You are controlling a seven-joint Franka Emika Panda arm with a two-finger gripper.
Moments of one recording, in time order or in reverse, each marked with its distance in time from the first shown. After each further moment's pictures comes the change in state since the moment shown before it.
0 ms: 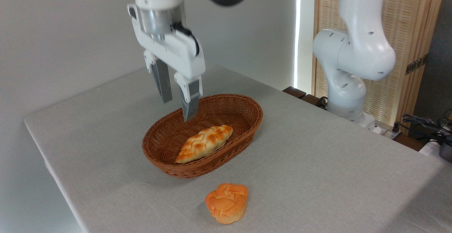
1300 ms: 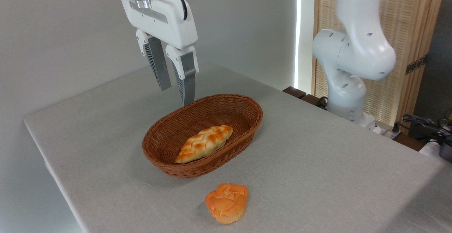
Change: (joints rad) arm 0.018 0.081 -0.015 0.237 0.114 -0.196 0.004
